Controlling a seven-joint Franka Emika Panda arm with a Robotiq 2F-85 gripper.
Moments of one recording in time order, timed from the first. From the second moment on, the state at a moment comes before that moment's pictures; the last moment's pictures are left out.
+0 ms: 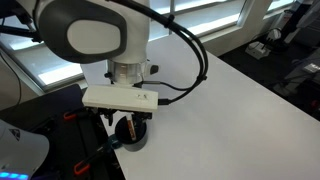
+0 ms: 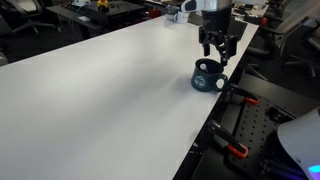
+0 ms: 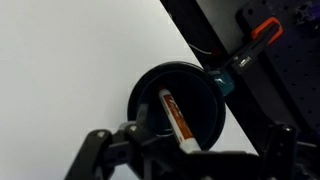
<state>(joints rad) -0.07 -0.08 -0.18 -2.77 -0.38 2.44 -0.91</state>
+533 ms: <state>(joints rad) -0.08 -0.05 -0.17 -2.77 -0.42 2.50 -0.92</state>
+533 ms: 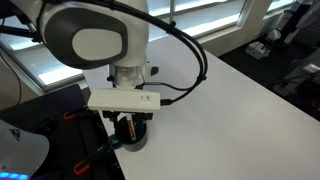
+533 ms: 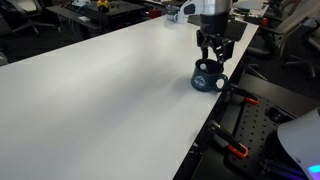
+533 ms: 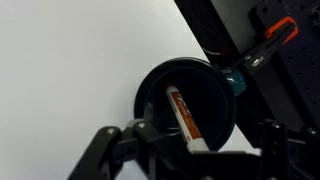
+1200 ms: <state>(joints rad) -0.10 -0.04 -0.17 -2.77 -0.40 2.58 -1.04</state>
